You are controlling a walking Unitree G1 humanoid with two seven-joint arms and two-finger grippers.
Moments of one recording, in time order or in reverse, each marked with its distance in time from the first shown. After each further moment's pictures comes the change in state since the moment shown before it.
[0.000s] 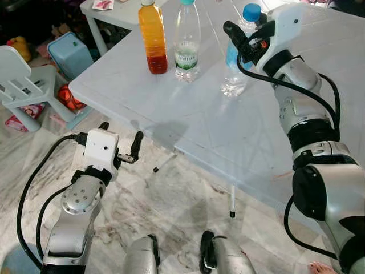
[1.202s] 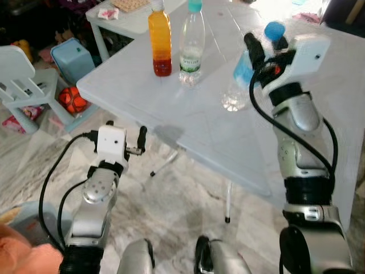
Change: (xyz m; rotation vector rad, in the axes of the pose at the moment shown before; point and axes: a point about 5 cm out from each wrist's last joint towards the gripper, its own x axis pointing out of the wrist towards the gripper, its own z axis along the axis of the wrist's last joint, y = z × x) left arm 0.029 -0.012 -0.015 -0.067 -0.012 0.095; right arm -0.061 0.028 0.003 0.111 -0.035 -0.275
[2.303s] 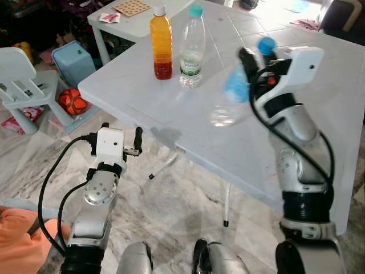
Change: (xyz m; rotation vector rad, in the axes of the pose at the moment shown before) left arm 0.000 0.004 -0.005 0.033 0.009 0.068; right arm -0.015 0.053 0.011 0.177 -0.020 0.250
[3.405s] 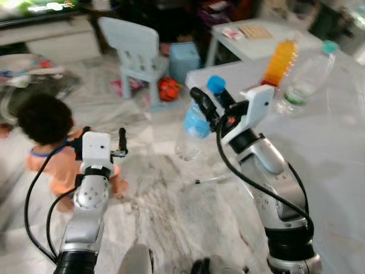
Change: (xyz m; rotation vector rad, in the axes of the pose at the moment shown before) left arm -0.013 0.017 -0.014 0.011 0.028 0.166; right arm -0.034 0.031 -0.040 0.109 0.154 0.068
